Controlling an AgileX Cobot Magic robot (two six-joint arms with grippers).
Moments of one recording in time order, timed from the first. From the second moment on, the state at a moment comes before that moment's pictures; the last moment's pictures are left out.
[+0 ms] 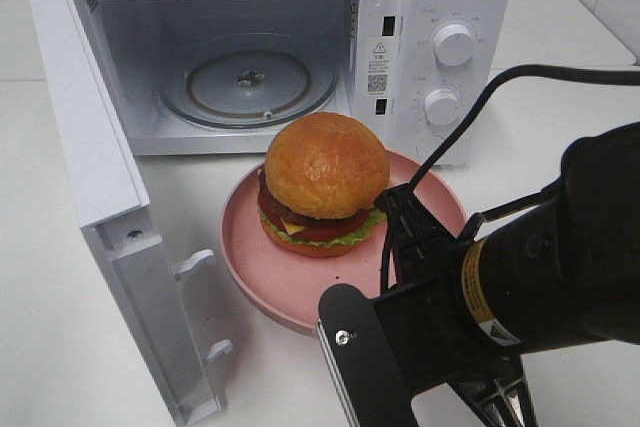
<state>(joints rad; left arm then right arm) 0.10 0.00 -0.50 -0.03 1.04 -0.04 1.05 1.44 -0.64 -0.52 0.43 -0.58</state>
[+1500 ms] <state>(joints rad) 0.10 0.00 -0.50 -0.03 1.04 -0.04 0.78 1.80 -1.00 -0.58 0.16 -0.93</state>
